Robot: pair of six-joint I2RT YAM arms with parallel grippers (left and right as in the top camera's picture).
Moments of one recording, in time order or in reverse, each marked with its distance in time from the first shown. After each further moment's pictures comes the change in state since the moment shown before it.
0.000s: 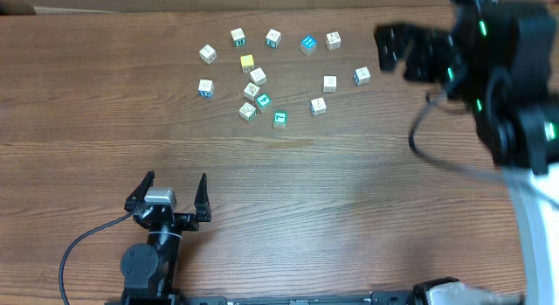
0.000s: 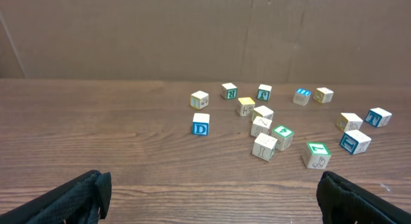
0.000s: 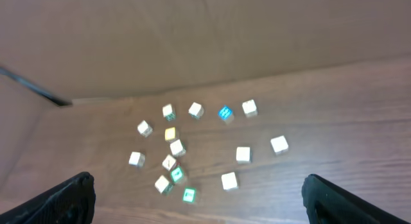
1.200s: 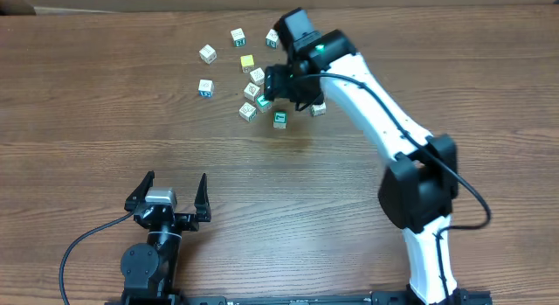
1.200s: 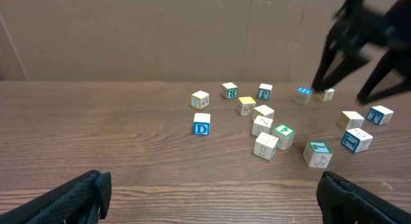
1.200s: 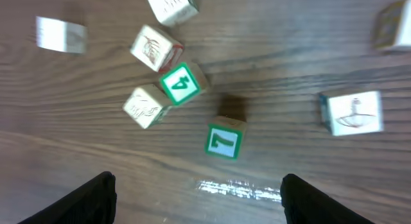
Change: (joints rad) left arm 0.000 0.000 0.000 0.000 0.000 0.012; right arm 0.307 0.775 0.181 -0.070 -0.023 0.172
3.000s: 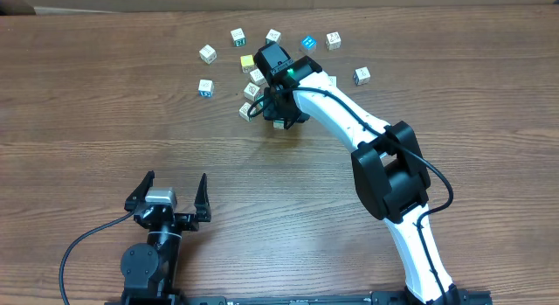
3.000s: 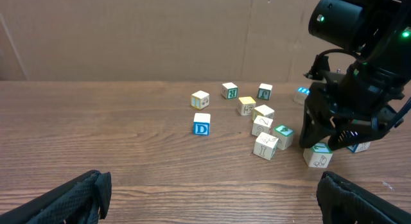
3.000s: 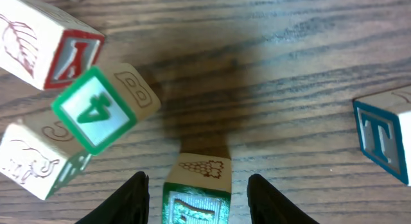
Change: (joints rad) left arm 0.000 0.000 0.000 0.000 0.000 0.000; right arm 0.059 0.149 -0.072 0.114 0.158 0.105
